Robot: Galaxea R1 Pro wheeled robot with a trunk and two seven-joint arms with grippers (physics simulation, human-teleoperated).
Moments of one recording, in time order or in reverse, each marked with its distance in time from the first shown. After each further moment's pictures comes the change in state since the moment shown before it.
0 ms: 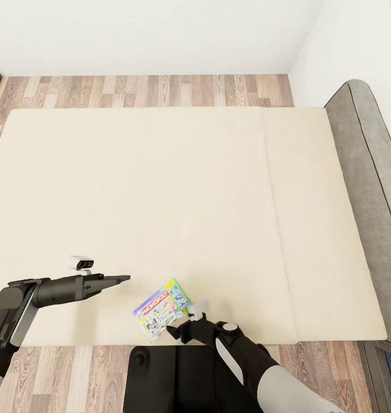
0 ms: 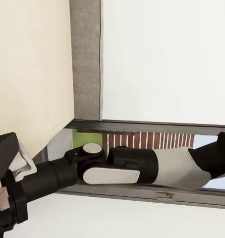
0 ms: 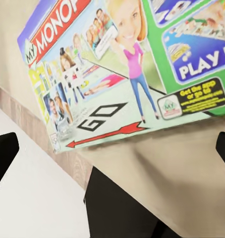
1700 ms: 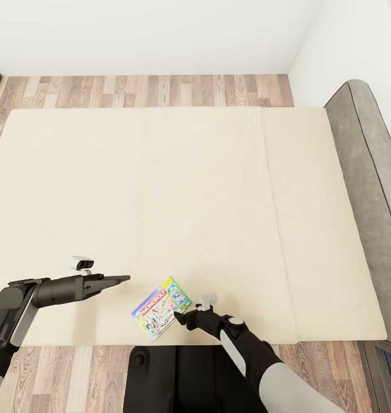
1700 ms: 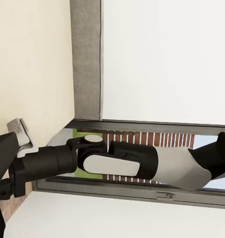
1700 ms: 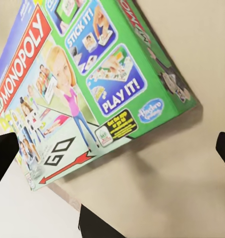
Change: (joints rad) left arm 0.000 0.000 0.000 0.001 -0.002 0.000 0.000; right arm 0.001 0.000 -0.132 -0.035 0.000 0.007 -0.040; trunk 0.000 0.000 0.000
